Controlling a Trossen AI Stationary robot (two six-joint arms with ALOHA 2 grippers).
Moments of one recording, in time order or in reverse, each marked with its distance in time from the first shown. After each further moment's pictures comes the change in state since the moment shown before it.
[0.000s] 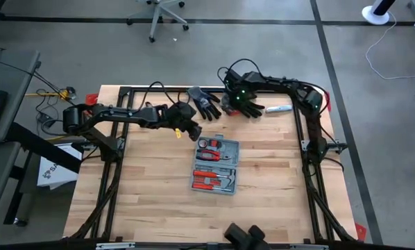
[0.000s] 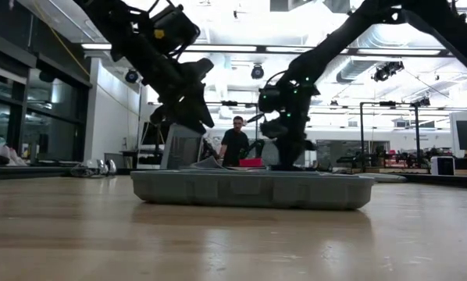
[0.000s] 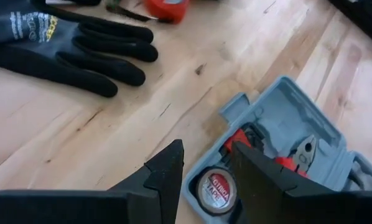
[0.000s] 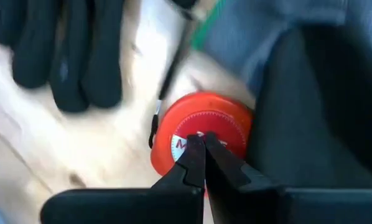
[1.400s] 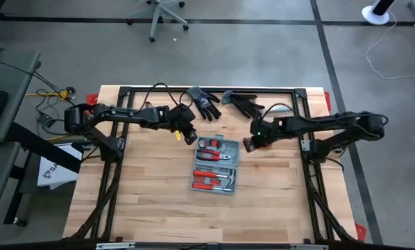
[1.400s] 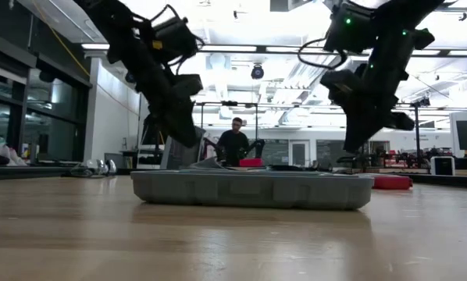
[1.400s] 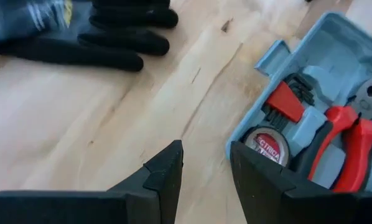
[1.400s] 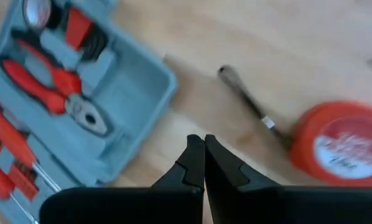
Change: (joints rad) left arm 0.000 0.018 0.000 -0.128 -0.052 0.201; right arm 0.519 -0.811 -0.800 0.265 0.174 0.828
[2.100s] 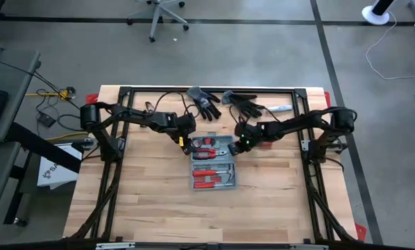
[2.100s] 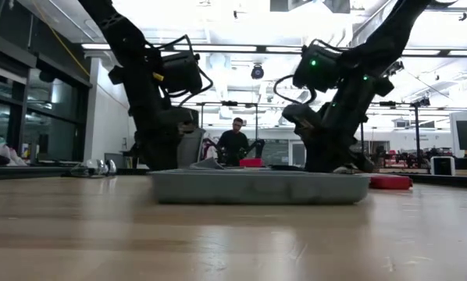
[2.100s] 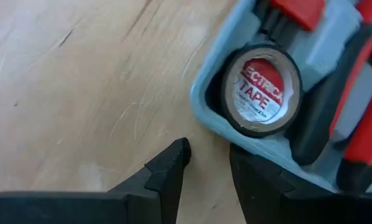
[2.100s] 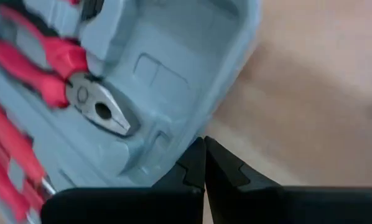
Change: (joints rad) left arm -0.025 0.182 0.000 -0.102 0.200 -0.083; right arm -0.036 0.364 0.002 0.467 -0.173 0.005
